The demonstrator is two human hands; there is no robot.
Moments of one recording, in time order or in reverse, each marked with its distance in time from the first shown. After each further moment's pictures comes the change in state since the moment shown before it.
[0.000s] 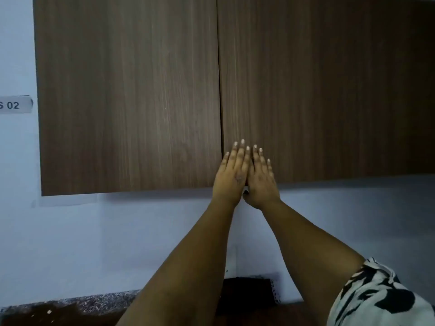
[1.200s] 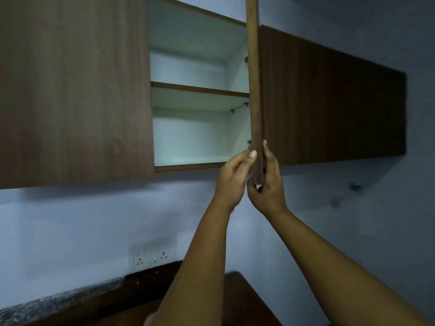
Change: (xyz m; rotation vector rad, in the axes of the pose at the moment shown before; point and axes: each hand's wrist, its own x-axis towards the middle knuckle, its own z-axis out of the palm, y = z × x) left_hand -0.036 0.186 -0.157 -1.831 -0.056 -0.147; right_hand -0.157 0.088 -0.179 0.458 0.496 0.025
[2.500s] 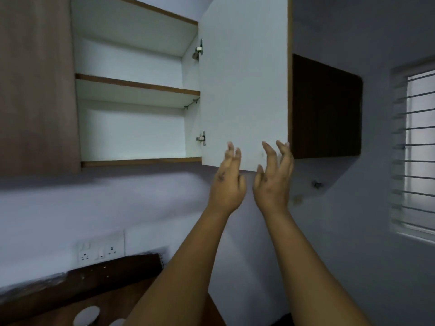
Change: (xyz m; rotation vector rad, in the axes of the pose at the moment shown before) left_hand 0.029 -0.061 0.204 0.779 0.066 0.225; right_hand 0.003 0.091 -0.193 -0.435 0.168 0.185
